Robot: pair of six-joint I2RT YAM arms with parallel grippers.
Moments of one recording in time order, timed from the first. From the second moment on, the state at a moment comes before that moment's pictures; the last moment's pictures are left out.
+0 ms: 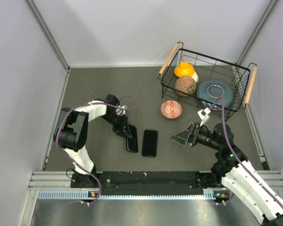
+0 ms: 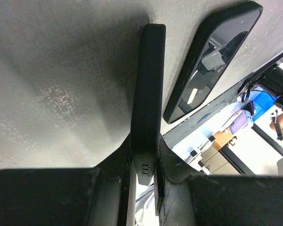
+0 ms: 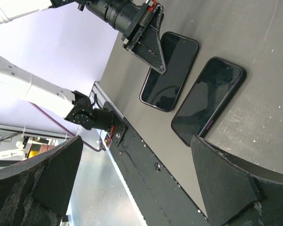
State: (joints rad) left arm -0.27 1.78 1.03 -0.78 0.68 -0.29; right arm 0.46 0.47 0.33 -0.08 -0.56 0.84
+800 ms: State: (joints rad) left arm -0.28 1.82 1.09 -0.87 0.56 -0.31; right arm 0.46 0.44 0.33 -0.12 -0.56 0.82
